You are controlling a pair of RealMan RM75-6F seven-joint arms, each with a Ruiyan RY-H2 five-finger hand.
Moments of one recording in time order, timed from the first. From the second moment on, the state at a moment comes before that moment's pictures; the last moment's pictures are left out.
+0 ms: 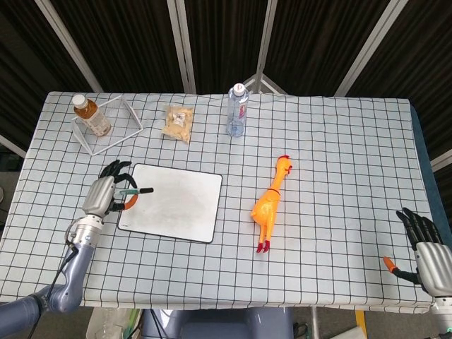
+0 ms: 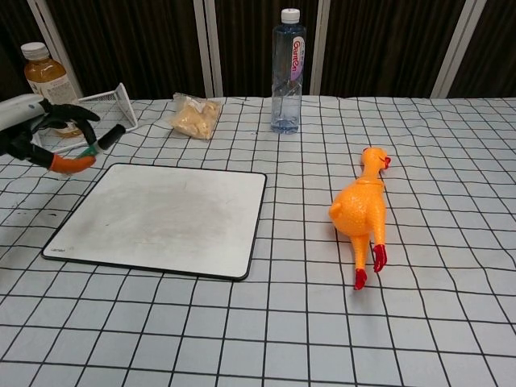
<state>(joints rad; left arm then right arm) -0.51 -1.55 -0.27 -1.41 1.19 1.06 -0.15 0.05 -1.04 0.02 -1.62 -1.53 1.45 0.23</state>
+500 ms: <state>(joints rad) -0.65 -1.77 -0.31 -1.21 1.25 0.97 -0.37 0.05 -1.04 0.02 -1.61 -1.52 1.44 0.25</state>
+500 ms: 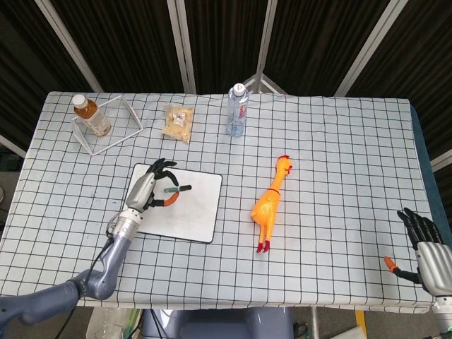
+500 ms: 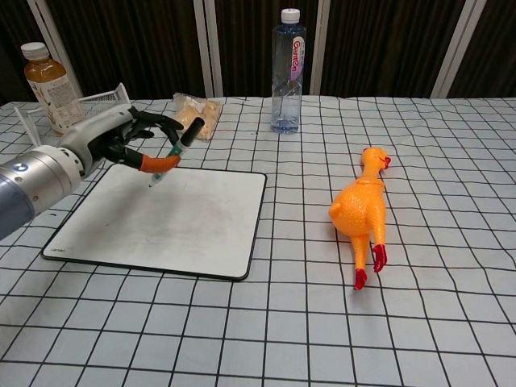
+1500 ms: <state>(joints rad) -0.70 -1.83 -0.28 -1.19 1.25 0.94 -0.37 0.04 -1.04 0.01 -1.61 -1.52 1.44 0.25</state>
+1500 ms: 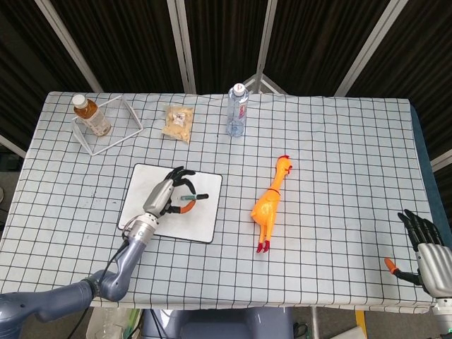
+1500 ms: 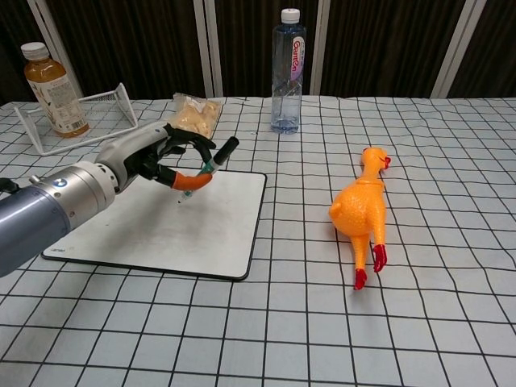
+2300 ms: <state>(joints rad) -0.73 -1.88 -0.26 -0.95 1.30 0.94 -0.43 0.04 -1.04 0.02 -1.62 -1.50 1.43 0.26</state>
